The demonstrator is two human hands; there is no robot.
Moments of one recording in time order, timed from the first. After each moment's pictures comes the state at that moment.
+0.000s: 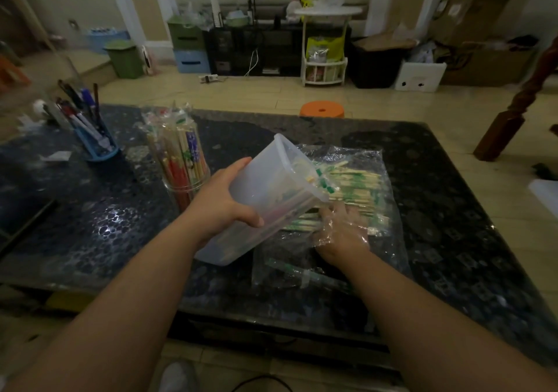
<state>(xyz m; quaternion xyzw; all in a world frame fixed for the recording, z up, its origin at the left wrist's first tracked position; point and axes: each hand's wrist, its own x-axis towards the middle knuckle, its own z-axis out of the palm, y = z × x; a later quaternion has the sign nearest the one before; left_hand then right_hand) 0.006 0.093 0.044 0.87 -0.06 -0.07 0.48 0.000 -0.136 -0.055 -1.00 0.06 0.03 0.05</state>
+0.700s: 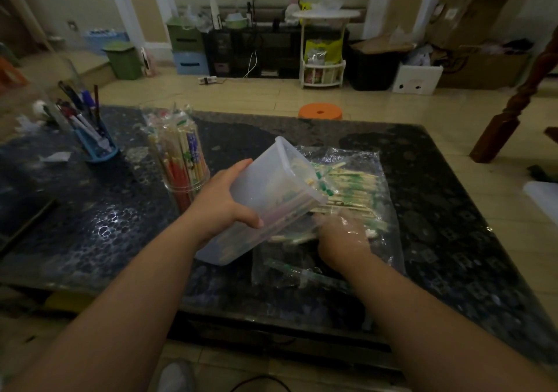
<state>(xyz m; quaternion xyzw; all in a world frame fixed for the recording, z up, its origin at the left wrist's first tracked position) 0.008 0.093 0.042 0.88 -0.07 -0.08 0.47 -0.014 -0.138 -0.042 -1.00 0.01 0.05 0.04</state>
